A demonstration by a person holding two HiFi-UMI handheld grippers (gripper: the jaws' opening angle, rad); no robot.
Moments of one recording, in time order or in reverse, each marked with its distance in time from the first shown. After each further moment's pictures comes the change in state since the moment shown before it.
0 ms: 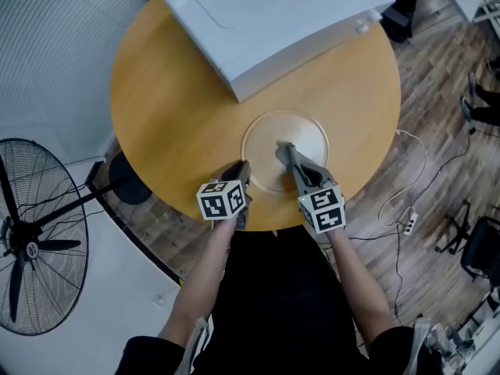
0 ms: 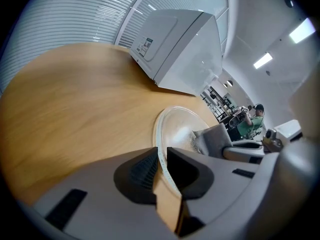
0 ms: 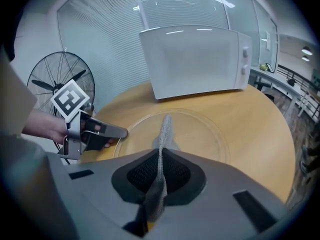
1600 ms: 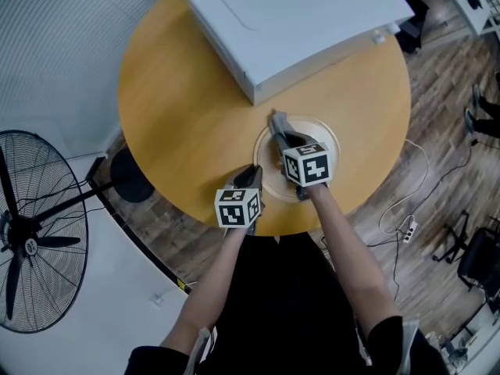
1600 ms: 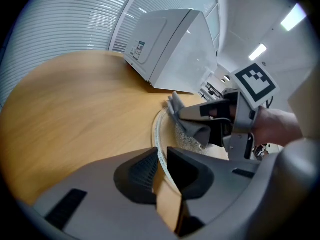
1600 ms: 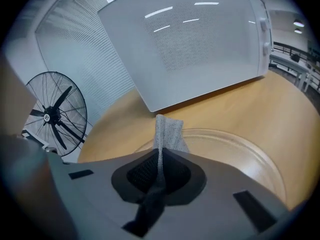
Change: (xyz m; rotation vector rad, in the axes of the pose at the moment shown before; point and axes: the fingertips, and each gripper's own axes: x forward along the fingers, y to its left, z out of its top) left arm 0.000 -0.001 -0.002 0.084 -0.018 0.025; right arm 0.104 0.003 0.077 0.175 0.014 0.082
